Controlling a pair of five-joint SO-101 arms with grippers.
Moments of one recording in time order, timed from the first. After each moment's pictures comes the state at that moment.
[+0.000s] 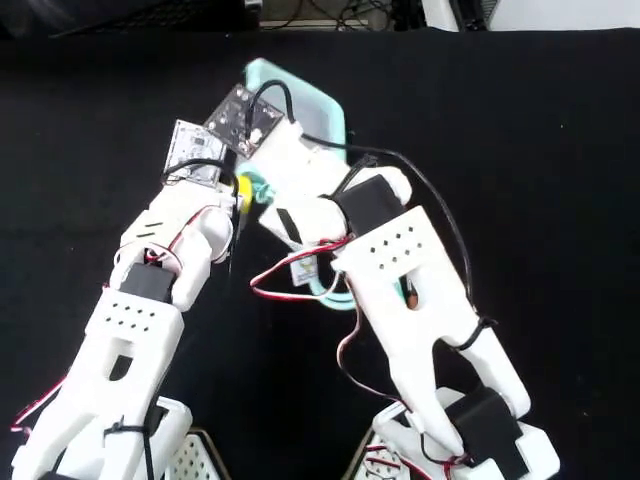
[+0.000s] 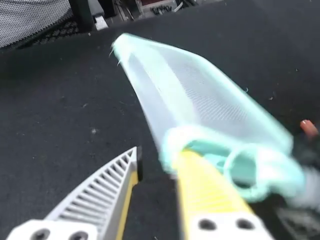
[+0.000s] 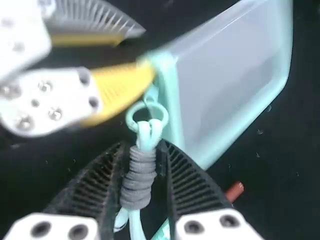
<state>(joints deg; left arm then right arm) 8.2 -42.9 57.0 22.3 -5.1 -29.5 -17.1 8.1 75.3 24.9</state>
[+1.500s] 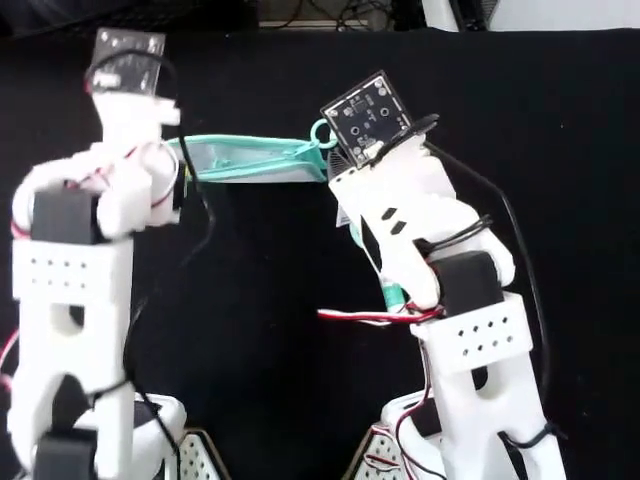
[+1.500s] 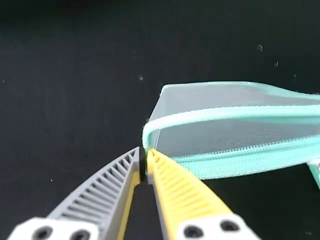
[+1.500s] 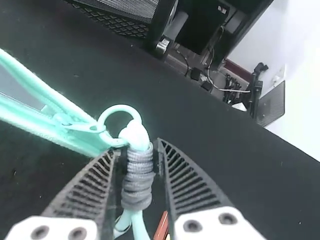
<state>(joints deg) 0.3 -25.6 -3.0 86.0 -4.1 -15.9 -43.9 27.4 52.3 23.3</state>
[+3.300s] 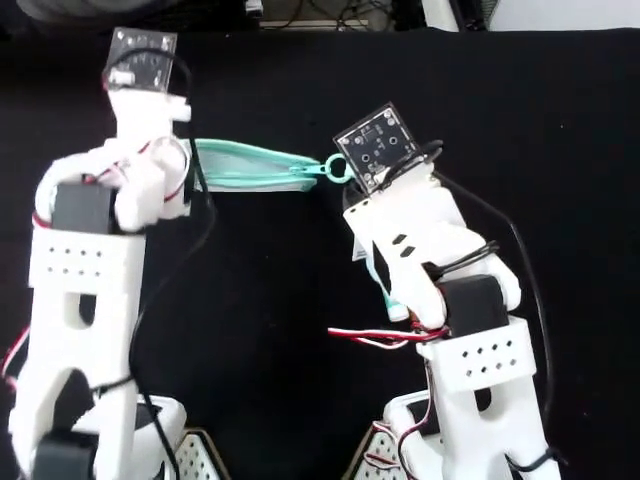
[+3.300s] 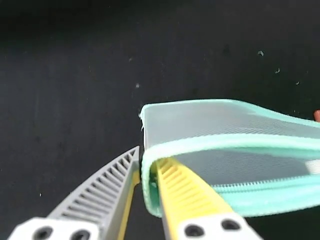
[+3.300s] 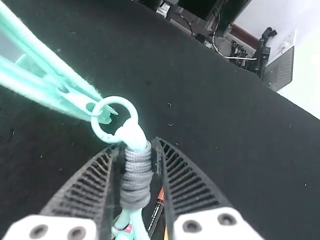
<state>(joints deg) 0.3 -25.6 12.9 72.7 -2.2 -12.6 -50.9 36.4 57.1 23.3</state>
